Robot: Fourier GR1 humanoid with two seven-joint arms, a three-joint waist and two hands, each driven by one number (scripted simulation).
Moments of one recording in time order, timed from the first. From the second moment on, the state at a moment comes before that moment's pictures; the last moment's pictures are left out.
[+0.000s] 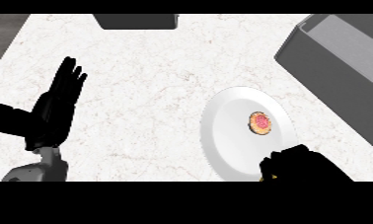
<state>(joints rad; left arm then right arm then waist) -0.09 0.11 0.09 -1.68 0.11 0.08 0.22 0.11 -0.35 0.39 -2.29 0.97 0.42 -0.06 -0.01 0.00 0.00</state>
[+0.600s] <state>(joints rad) -0.12 0.11 0.09 -1.66 0.10 0.09 0.23 -0.15 -0.16 -0.01 -2.30 0.84 0.51 0.19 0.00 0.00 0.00</state>
